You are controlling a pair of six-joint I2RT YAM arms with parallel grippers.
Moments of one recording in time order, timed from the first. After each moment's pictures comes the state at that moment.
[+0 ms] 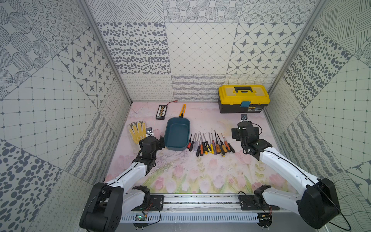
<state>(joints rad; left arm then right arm) -0.16 1.16 0.37 0.31 -0.35 -0.14 0.42 1.18 0.80 -0.26 0.64 0.08</state>
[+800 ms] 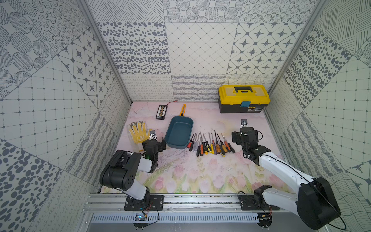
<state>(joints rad) -0.12 1.58 0.30 0.87 -0.30 -0.05 0.37 1.16 0.61 -0.01 0.54 0.02</state>
